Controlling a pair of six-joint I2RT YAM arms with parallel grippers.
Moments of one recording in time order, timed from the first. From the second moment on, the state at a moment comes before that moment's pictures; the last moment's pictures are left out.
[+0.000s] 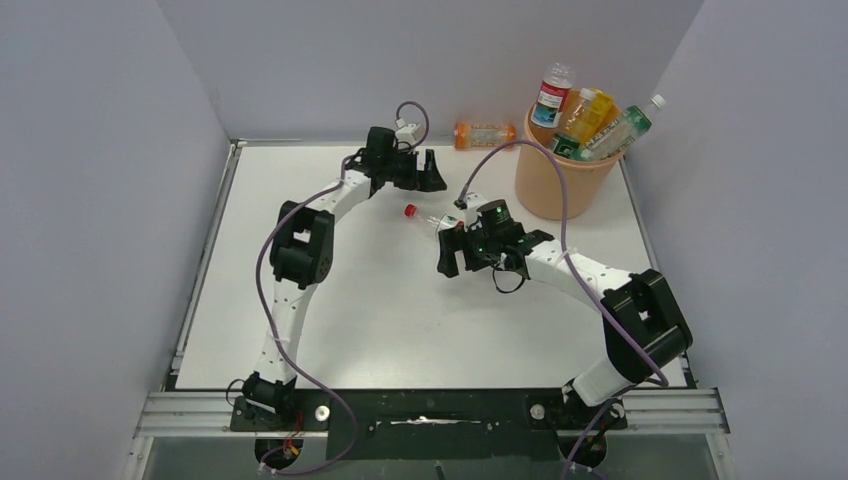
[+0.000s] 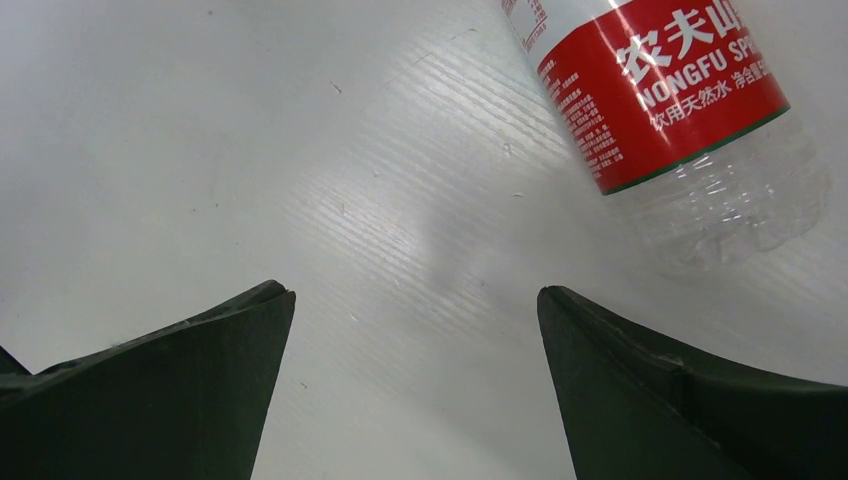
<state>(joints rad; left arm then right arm) -0.38 2.41 1.99 -0.16 0.54 -0.31 0.55 1.55 0.96 -0.22 -0.21 0.19</state>
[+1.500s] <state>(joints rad) -0.44 1.99 1.25 0.06 0.55 -0.35 0.41 1.67 0.95 -0.31 -0.03 0.21</state>
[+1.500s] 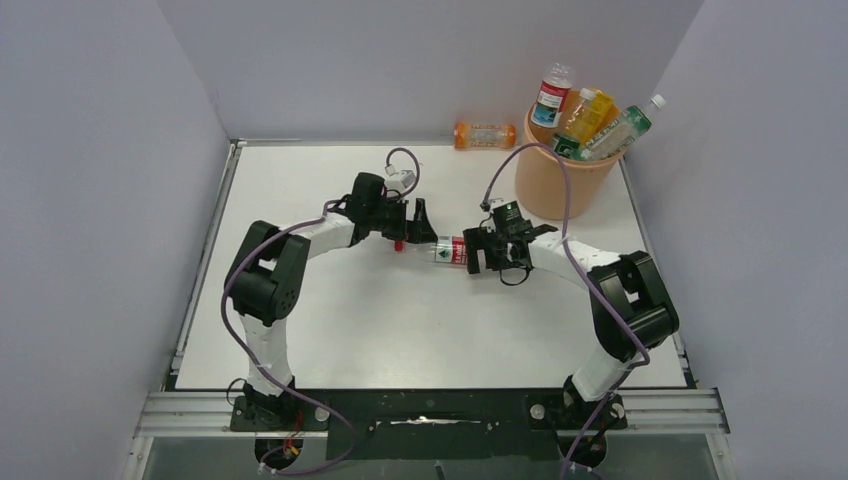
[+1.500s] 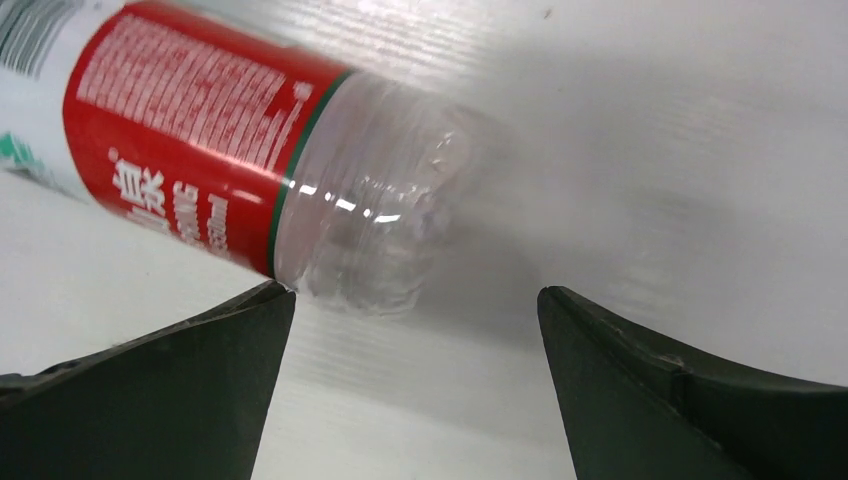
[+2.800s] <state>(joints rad) -0.67 1.84 1.04 0.24 0.60 -0.49 0.30 1.69 1.23 -0.34 -0.25 0.30</state>
